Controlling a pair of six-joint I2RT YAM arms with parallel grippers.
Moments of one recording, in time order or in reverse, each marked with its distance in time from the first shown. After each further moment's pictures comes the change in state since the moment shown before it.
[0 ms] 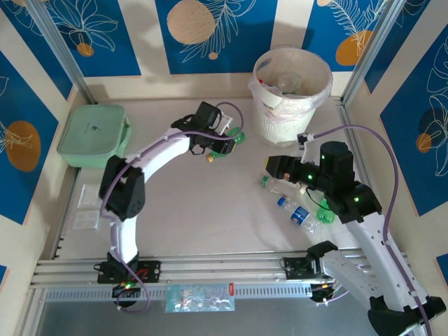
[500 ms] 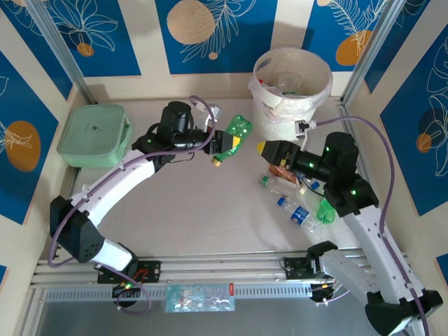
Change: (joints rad) left arm -0.024 -0.447 -0.289 0.277 0.370 -0.360; right arm -0.009 0.077 0.046 0.257 -0.243 0.243
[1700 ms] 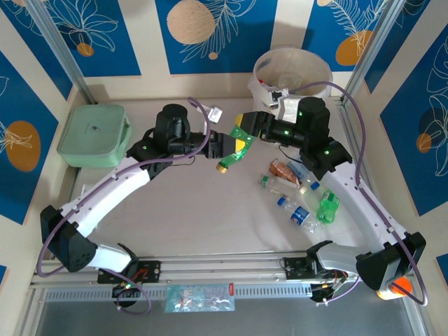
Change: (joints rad) left arm -0.052 -0.074 -0.016 0.064 0.098 -0.152; right arm 0.095 0.342 0.233 0.147 0.012 -0.008
